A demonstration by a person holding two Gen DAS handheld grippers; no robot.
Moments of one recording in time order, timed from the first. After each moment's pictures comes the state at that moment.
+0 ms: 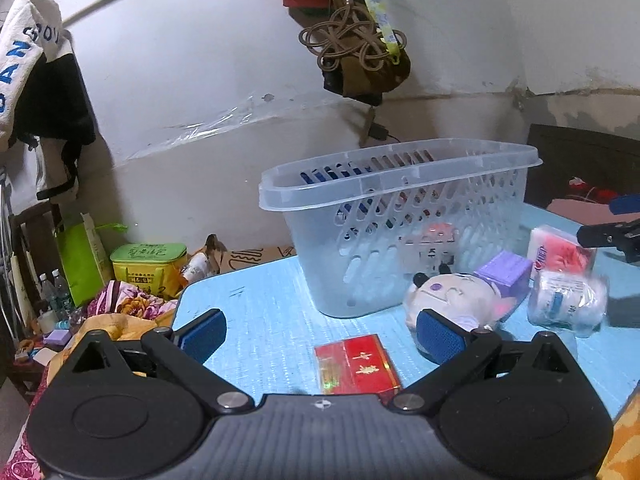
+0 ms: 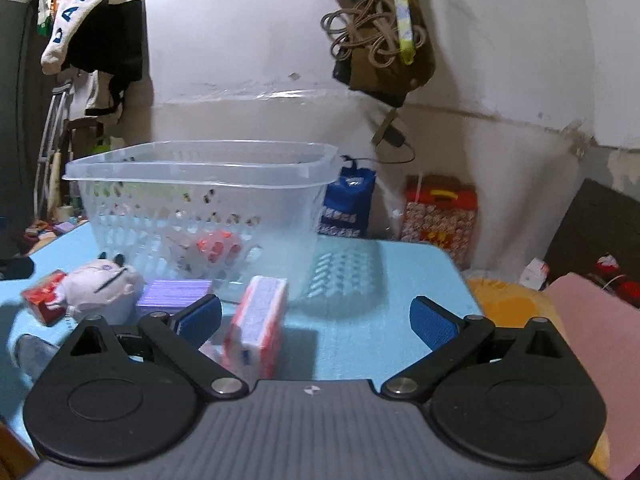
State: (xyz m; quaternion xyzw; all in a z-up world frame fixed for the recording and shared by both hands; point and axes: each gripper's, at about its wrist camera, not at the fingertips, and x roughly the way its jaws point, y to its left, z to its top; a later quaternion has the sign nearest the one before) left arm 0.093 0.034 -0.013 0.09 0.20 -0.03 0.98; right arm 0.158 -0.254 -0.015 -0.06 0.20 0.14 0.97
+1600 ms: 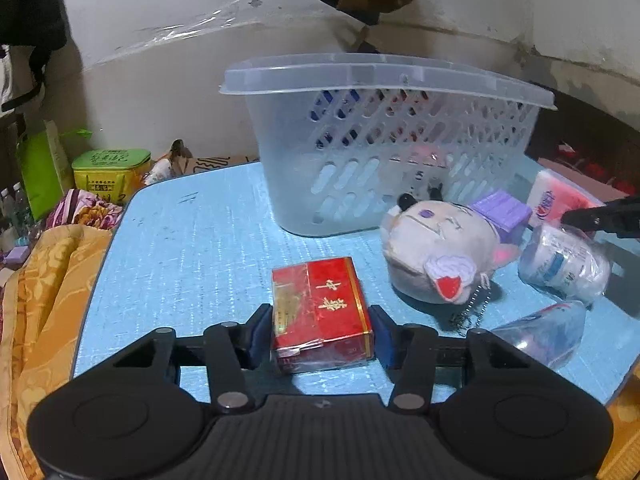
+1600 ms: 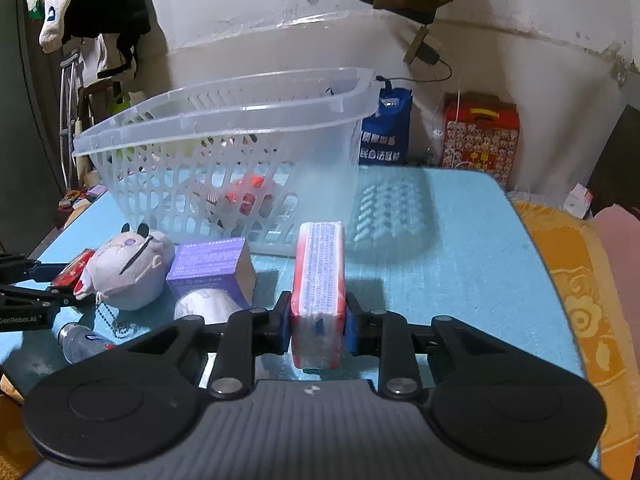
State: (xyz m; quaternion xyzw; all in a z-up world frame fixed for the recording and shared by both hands) left arm 0.127 0.034 -0.039 0.02 0.33 -0.06 0.94; right arm 0.184 -0.251 -0.010 -0.03 0.32 0.18 0.93
